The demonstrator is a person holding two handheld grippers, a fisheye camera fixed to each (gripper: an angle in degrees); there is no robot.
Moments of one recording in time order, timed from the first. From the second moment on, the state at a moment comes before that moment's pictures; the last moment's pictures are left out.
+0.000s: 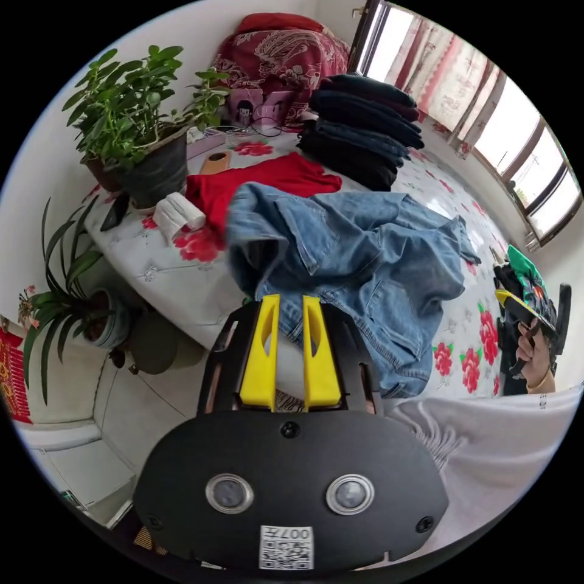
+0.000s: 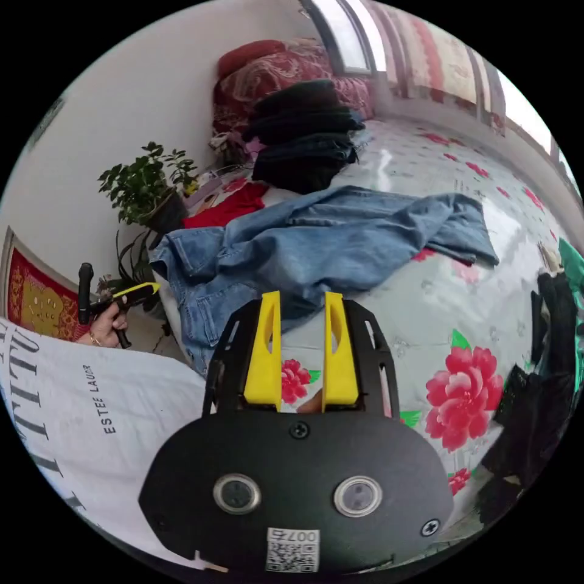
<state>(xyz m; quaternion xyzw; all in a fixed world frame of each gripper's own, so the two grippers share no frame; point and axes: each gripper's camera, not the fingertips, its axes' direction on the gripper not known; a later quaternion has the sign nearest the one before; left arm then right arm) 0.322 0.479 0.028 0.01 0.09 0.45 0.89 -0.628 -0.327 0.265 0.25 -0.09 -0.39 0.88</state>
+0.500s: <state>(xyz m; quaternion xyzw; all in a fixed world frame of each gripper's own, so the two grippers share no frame) 0.394 0.612 0.106 -0.05 -0.01 0.82 0.57 -0.588 -0.450 0.315 0.15 -0.12 -0.27 0.94</state>
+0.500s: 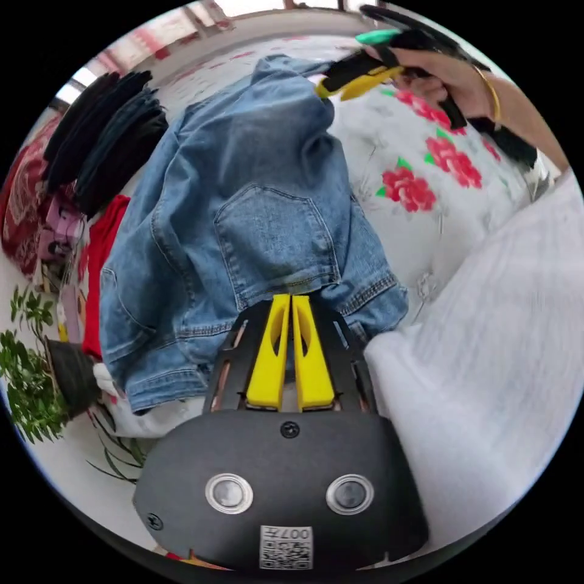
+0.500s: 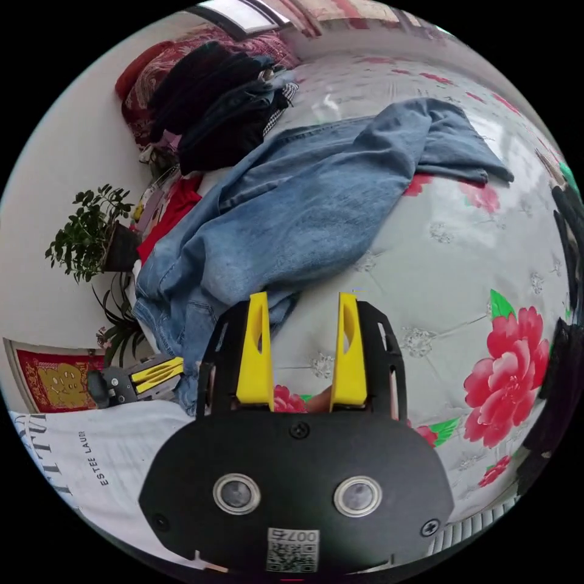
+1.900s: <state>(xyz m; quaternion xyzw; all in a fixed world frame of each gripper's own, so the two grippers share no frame) 0.248 0.265 -0.006 0.04 0.27 0.54 0.80 -0.212 -0.373 -0.001 0.49 -0.35 -0.12 0.78</state>
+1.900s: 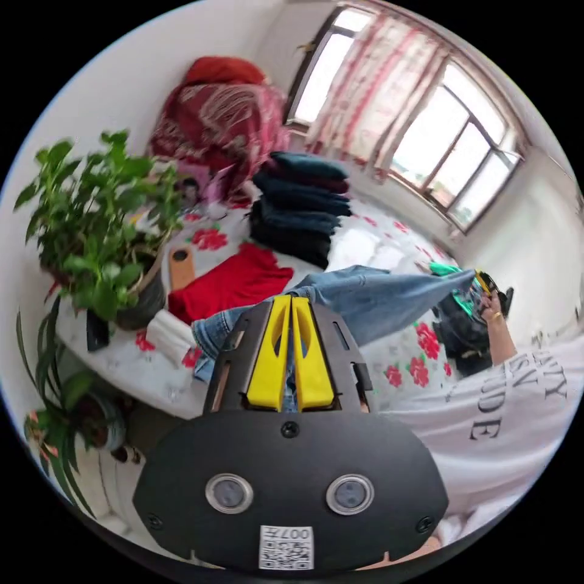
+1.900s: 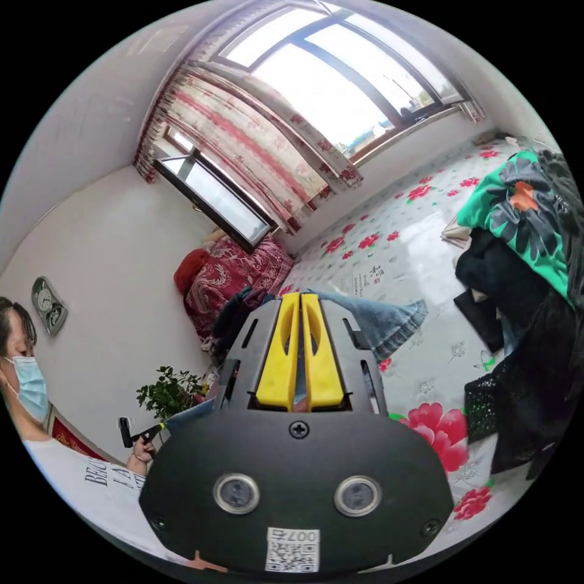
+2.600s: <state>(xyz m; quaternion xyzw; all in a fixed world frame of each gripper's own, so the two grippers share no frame) 0.151 0.372 0.107 -0.22 0.16 0.54 0.80 -0.061 -0.225 0.189 0.26 -0.13 0.06 0.96</state>
